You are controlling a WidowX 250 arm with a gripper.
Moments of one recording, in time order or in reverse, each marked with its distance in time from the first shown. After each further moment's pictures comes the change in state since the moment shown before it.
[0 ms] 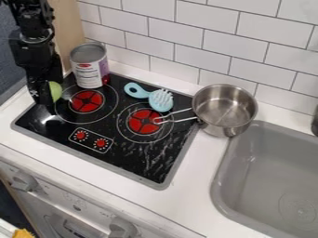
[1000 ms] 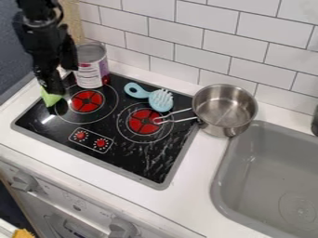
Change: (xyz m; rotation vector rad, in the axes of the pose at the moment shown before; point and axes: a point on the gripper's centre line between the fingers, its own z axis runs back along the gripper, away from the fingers) arm -0.035 0.015 0.043 -0.090 0.088 -0.111
